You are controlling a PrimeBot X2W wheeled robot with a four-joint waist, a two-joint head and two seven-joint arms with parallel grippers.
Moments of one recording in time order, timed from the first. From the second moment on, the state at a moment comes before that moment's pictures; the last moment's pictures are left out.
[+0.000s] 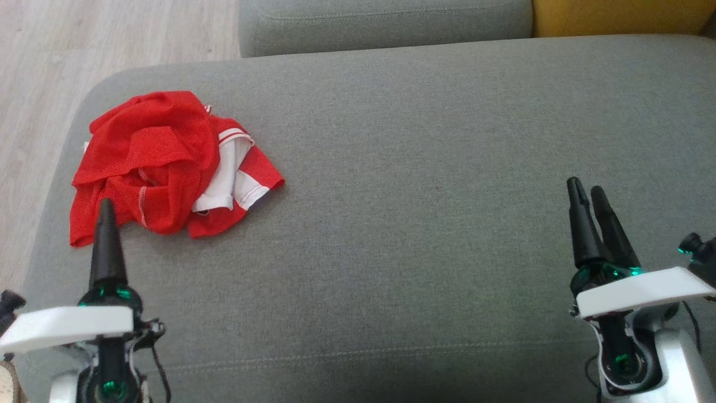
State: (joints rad) left arm -0.01 0.03 0.10 -0.01 -1.10 -0.10 -0.06; right arm -0.07 -0.04 -0.05 0.05 0.79 0.13 -0.05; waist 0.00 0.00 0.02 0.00
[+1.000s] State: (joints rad) left arm -0.01 0.15 -0.35 -0.01 -0.47 0.18 -0.13; right arm -0.07 -0.04 0.01 0.07 0.41 0.13 -0.13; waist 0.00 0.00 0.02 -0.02
